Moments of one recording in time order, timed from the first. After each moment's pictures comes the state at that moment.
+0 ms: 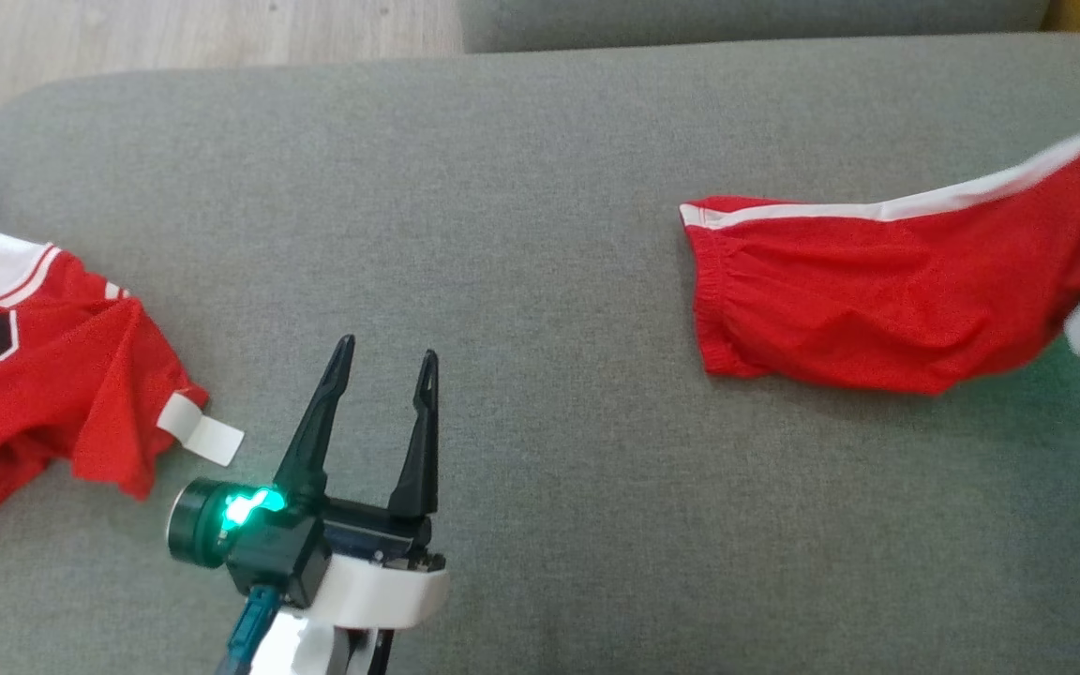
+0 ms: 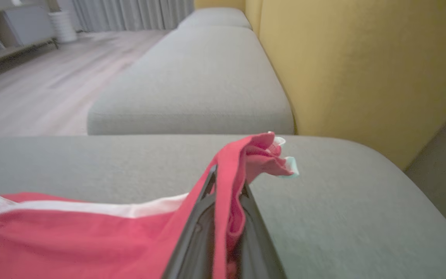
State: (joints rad) left arm -0.08 0.06 -0.33 0.04 -0.11 0.03 -0.26; right arm -0.73 -0.58 0.60 0.96 0.77 0.12 -0.22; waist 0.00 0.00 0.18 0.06
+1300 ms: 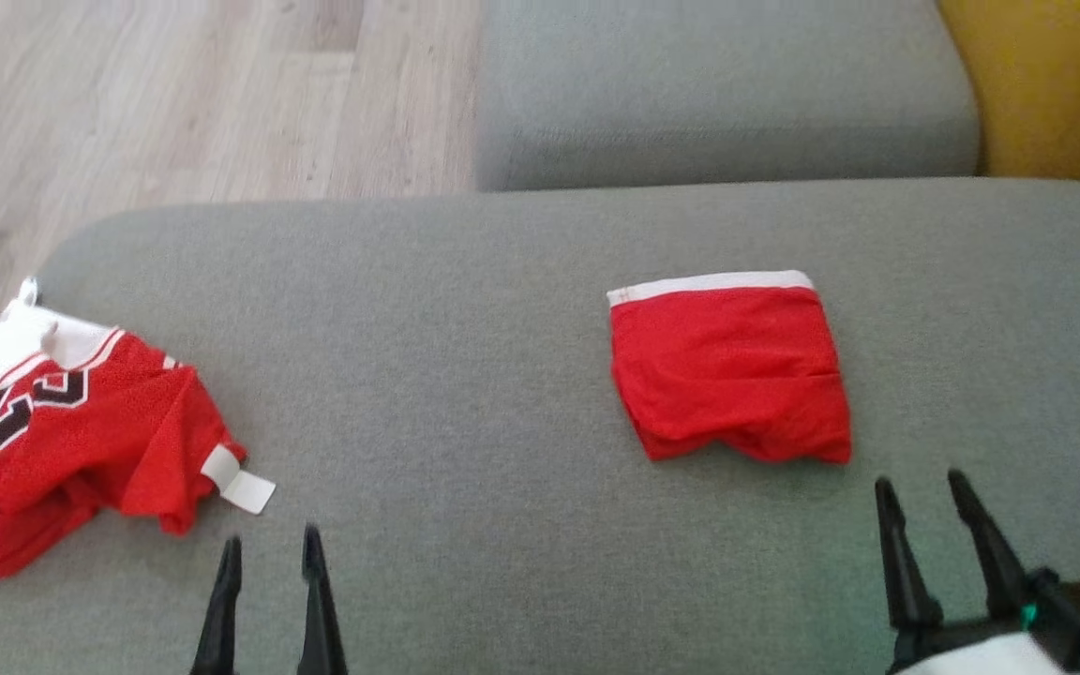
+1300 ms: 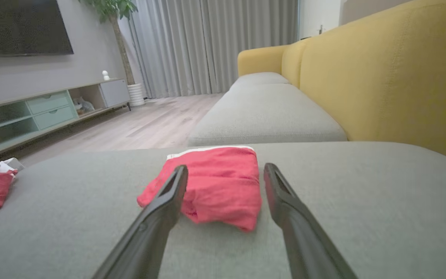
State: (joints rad) left arm 0.25 0.05 -0.19 0.00 -0.24 0.13 -0.26; right arm 0.19 -0.14 0.08 0.11 0.22 0.12 -0.26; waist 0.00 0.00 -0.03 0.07
